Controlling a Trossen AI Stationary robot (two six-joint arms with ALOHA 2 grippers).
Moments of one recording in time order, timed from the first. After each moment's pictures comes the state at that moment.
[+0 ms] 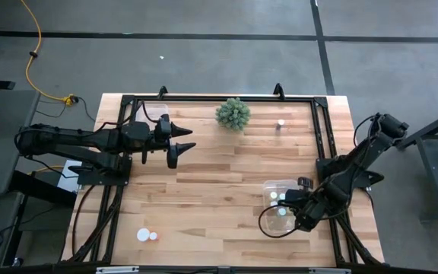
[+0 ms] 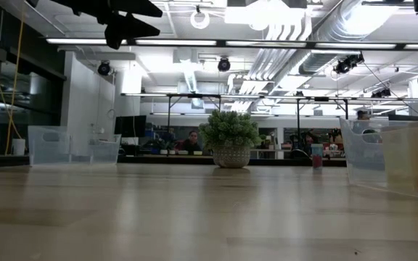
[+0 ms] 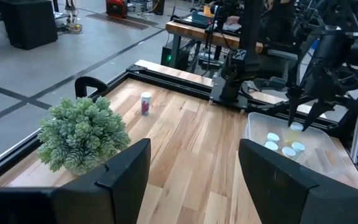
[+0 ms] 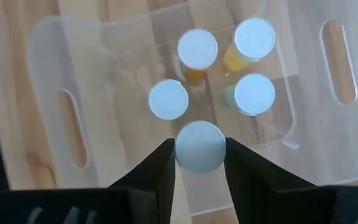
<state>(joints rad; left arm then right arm) 0.14 0.92 0.66 0.03 -0.22 -0.21 0.80 1.31 0.90 -0.91 0.21 0.97</state>
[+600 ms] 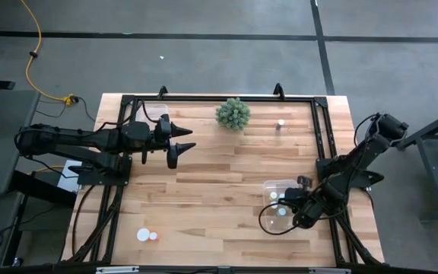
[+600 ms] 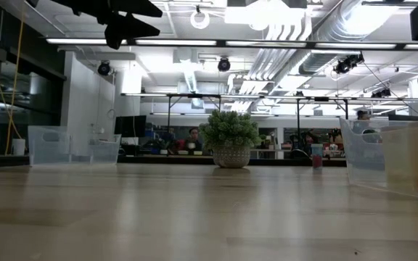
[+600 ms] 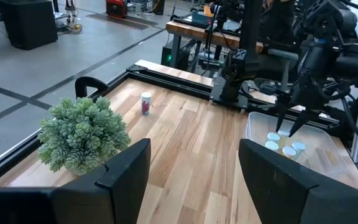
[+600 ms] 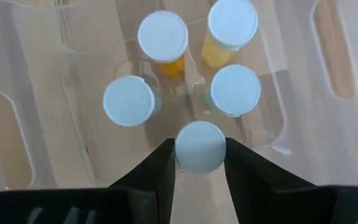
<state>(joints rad) 0.14 0.92 0.66 0.03 -0.22 -0.21 0.80 1.31 0.78 -0.81 0.26 0.99</state>
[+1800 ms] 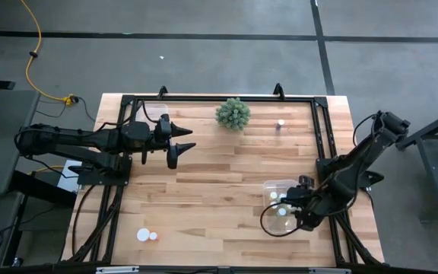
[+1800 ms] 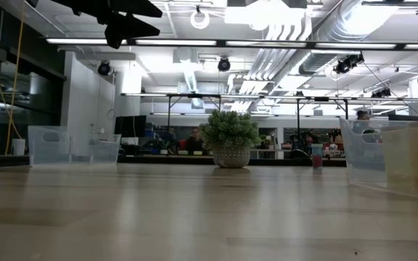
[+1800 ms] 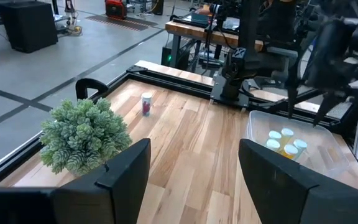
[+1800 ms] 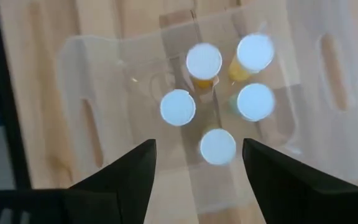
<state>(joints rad) 0.14 0.92 0.66 0.03 -0.22 -0.19 0.80 1.26 0.91 -0.91 0.21 0.96</state>
